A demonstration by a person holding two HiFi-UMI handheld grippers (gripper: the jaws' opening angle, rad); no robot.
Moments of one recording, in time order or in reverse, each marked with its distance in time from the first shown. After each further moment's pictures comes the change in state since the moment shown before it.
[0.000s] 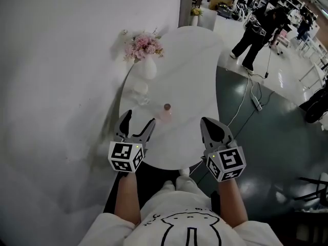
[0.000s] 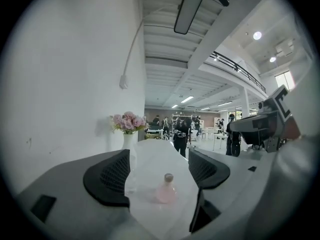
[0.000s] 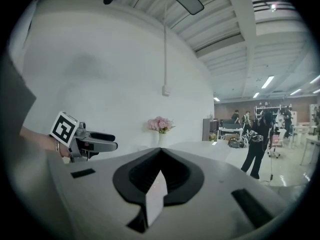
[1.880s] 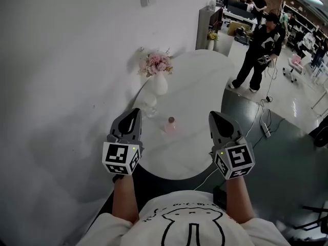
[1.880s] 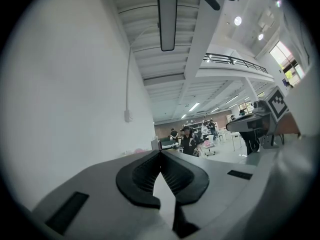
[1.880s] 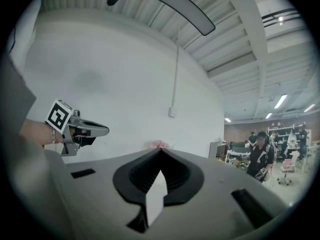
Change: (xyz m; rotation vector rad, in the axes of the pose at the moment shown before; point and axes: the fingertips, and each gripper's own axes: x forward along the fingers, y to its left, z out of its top) left arm -0.042 -0.016 0.112 0.185 -0.194 0.171; right arm -0.016 -0.033 0.082 -0.145 -0.196 0.087
